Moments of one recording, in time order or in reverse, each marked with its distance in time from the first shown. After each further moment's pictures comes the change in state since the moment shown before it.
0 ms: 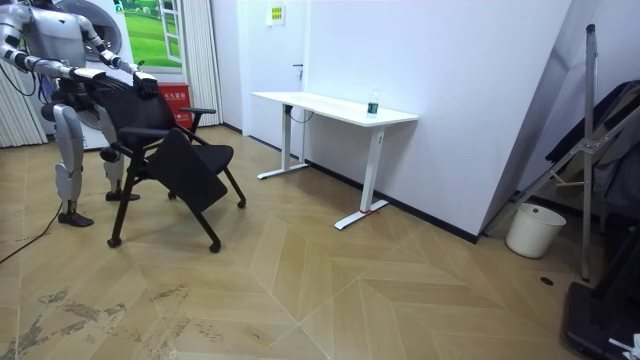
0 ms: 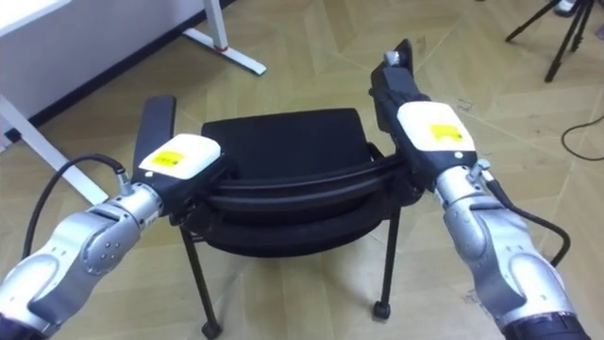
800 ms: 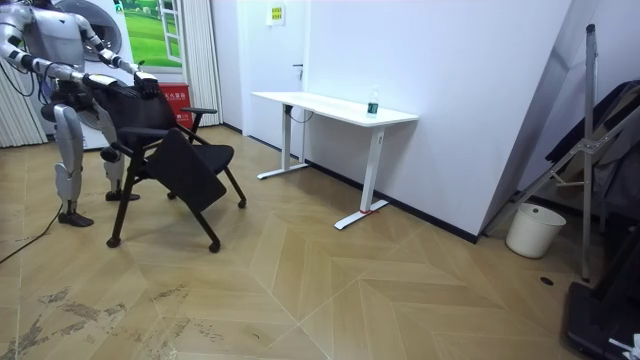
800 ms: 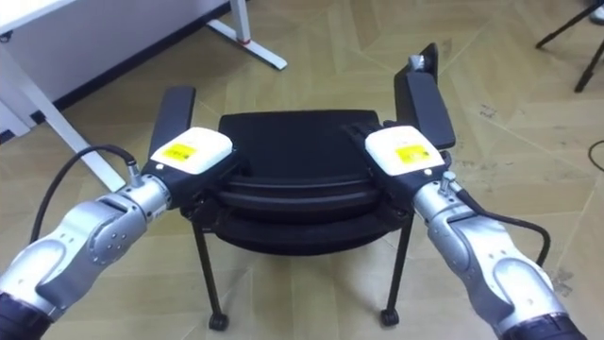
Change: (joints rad) left arm -0.075 -0.002 -0.059 0.087 -0.004 -0.052 0.044; right arm 0.000 -0.043 0.149 0.008 -0.036 -0.005 0.008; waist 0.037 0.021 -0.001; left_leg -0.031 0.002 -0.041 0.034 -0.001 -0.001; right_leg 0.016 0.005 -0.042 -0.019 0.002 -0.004
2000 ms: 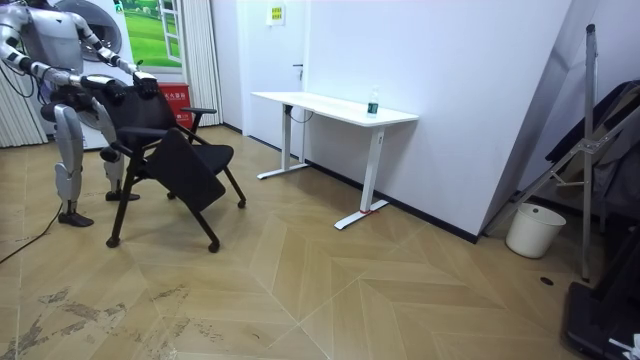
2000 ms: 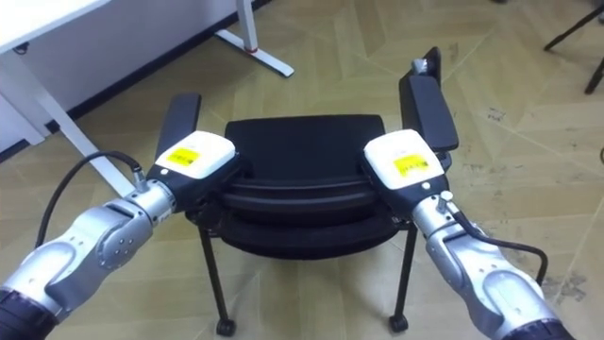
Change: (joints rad) left arm -0.019 0.003 -0.051 0.056 -0.007 0.009 0.085; right arm 0.001 -0.002 0.073 0.088 -0.096 0.021 -0.233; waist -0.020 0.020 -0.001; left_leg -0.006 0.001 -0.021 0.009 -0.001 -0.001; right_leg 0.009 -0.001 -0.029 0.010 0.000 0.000
